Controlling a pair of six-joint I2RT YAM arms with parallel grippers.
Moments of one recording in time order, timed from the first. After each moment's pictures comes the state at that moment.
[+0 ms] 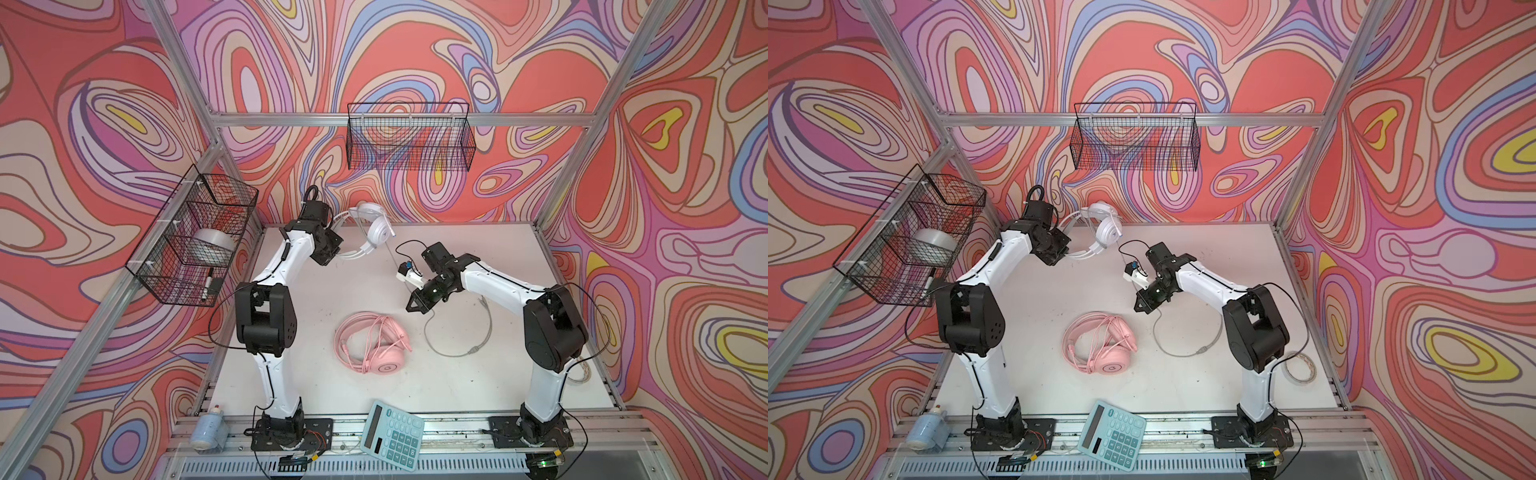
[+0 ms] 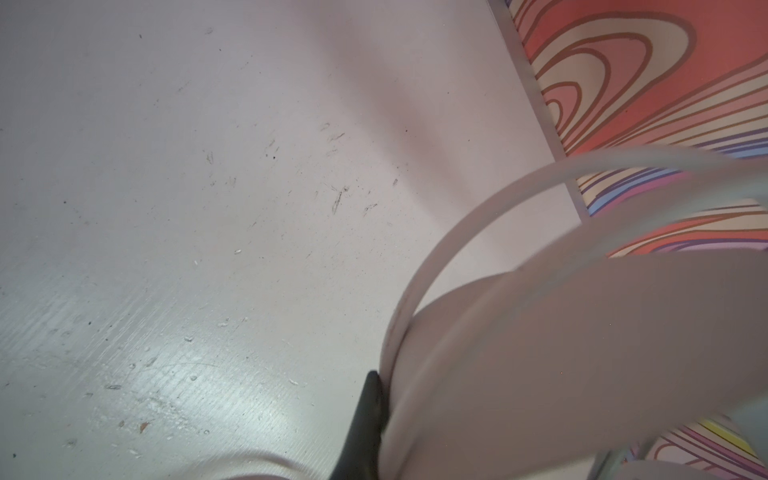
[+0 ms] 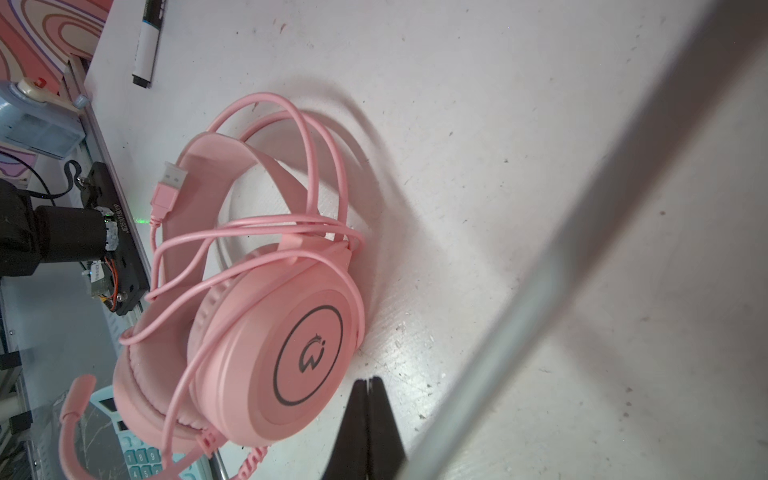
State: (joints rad) left arm -0.11 1.96 1.77 -0.84 0.09 -1.02; right arm 0.55 1.90 1.45 -0.79 -0.55 -0.19
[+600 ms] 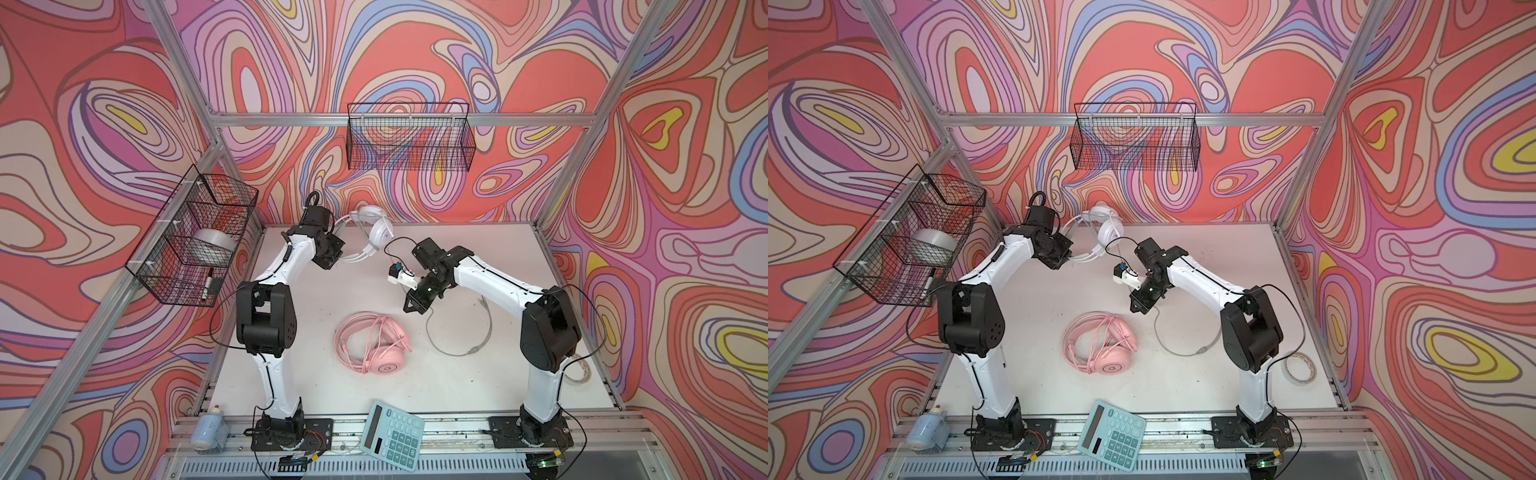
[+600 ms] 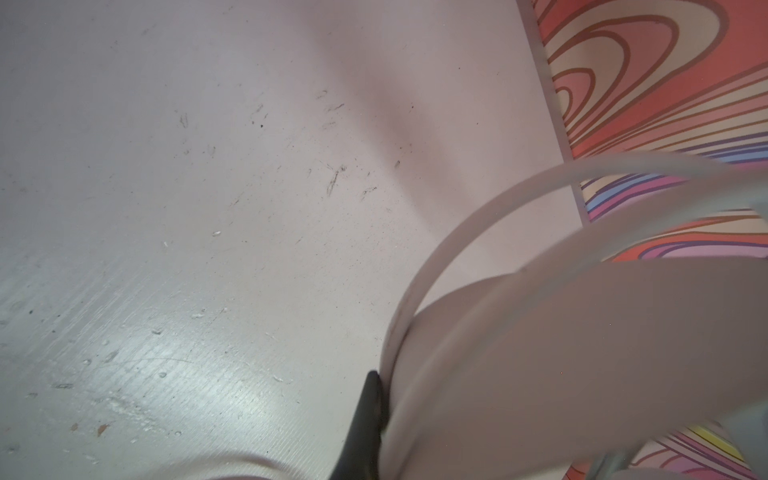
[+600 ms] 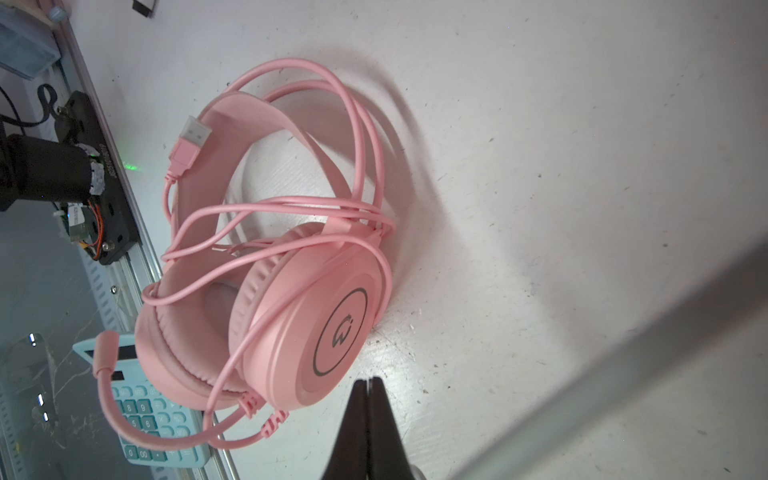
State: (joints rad) left arm -0.11 1.96 1.70 -0.78 0.13 -1.08; right arm 0.61 1.92 1.62 -1.00 -0.49 -0.32
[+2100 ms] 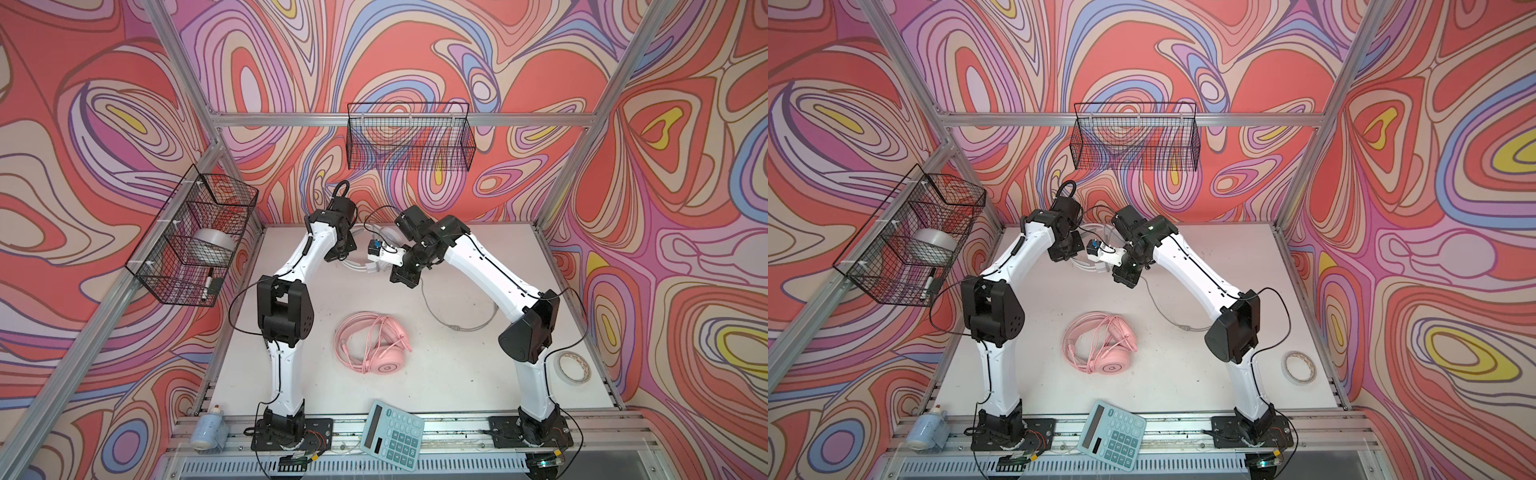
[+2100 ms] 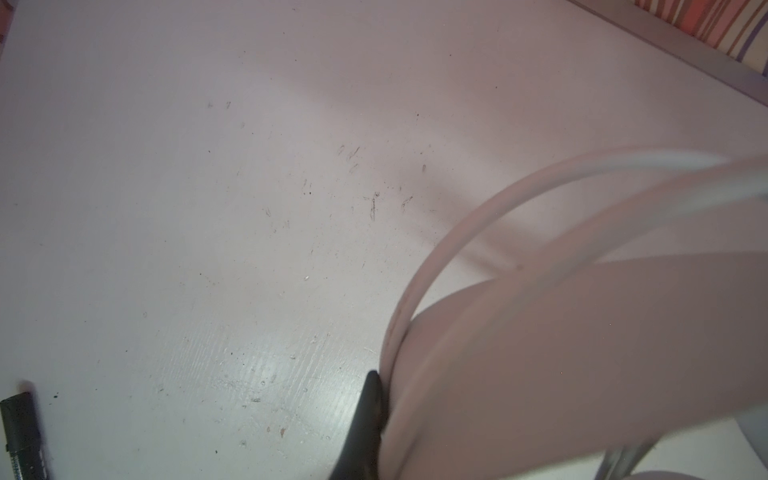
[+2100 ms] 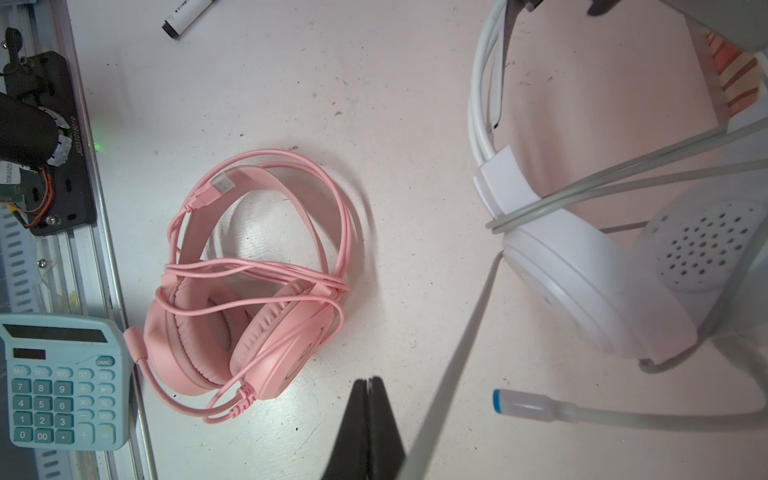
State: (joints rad) left arm -0.24 2.11 2.03 -1.12 -0.19 -0.67; right arm 0.68 2.08 2.23 -1.30 -0.31 -0.56
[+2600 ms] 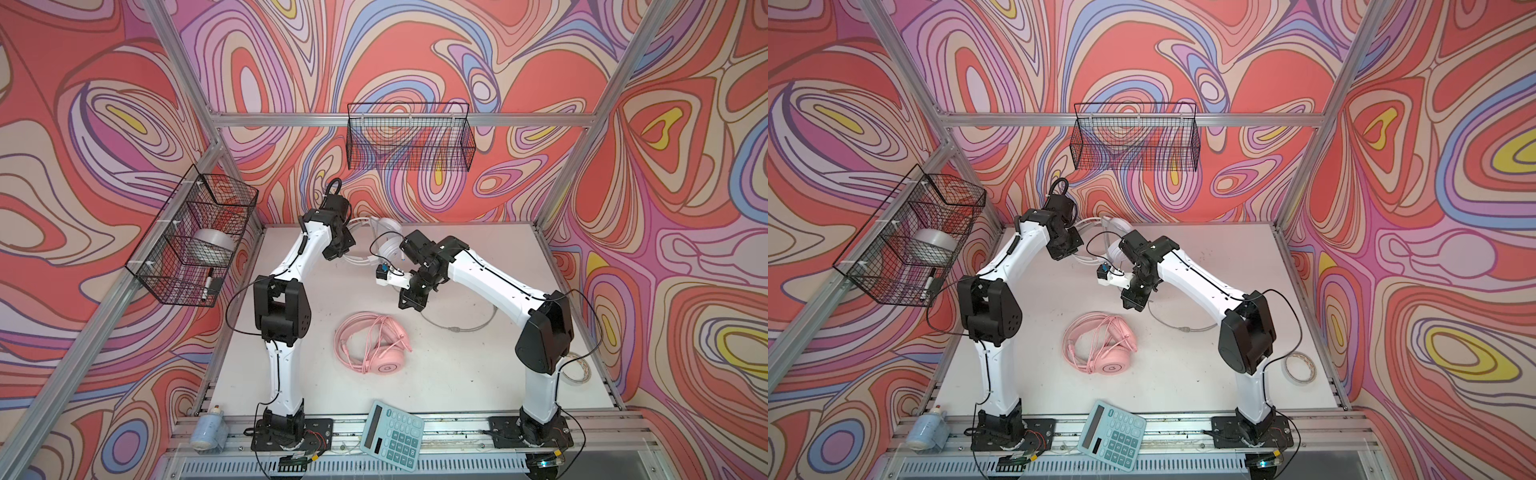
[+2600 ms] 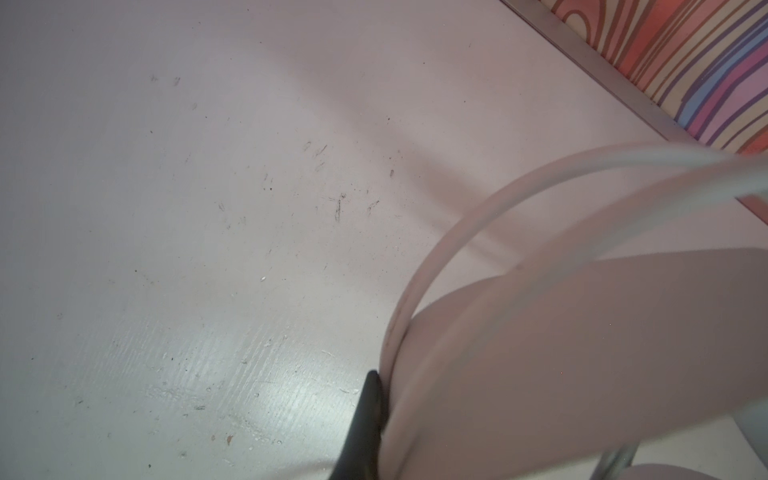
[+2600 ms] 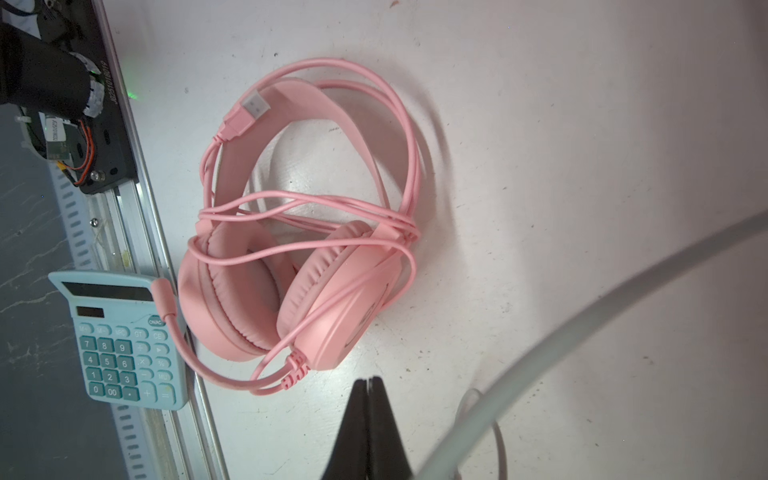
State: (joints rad) left arm -0.21 2.11 2.03 -1.06 -0.07 -0.75; right arm 0.69 1.93 1.79 -1.17 -0.38 -0.48
